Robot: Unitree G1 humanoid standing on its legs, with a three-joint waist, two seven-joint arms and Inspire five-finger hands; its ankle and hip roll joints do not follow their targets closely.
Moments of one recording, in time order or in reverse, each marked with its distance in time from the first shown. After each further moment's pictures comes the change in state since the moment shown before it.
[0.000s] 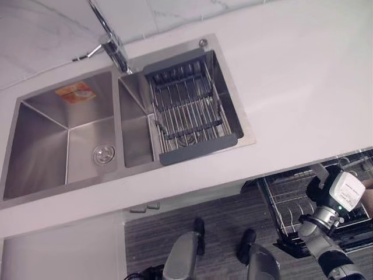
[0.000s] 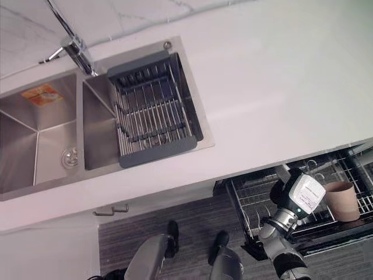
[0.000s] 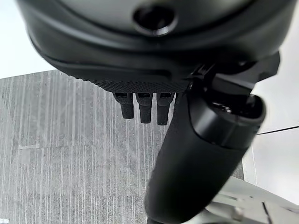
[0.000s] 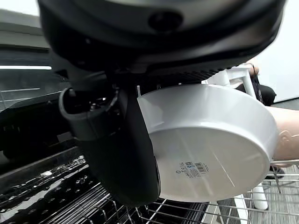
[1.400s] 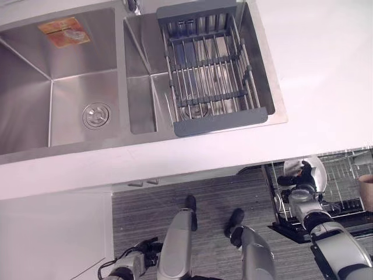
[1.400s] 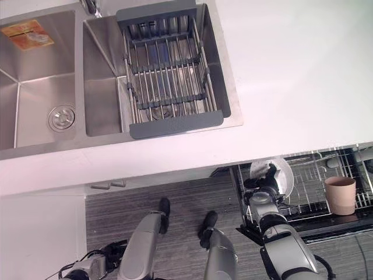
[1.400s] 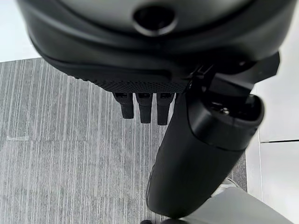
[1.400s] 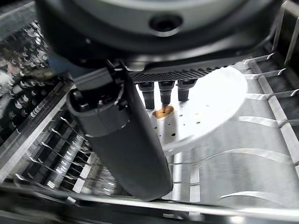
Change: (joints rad) left arm -0.131 0.069 -0.043 -0.021 -0.117 0.013 0.116; right arm -0.309 0.106 0.082 0.321 0.510 0.086 0.656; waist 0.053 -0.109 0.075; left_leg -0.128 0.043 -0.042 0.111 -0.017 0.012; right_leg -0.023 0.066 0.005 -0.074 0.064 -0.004
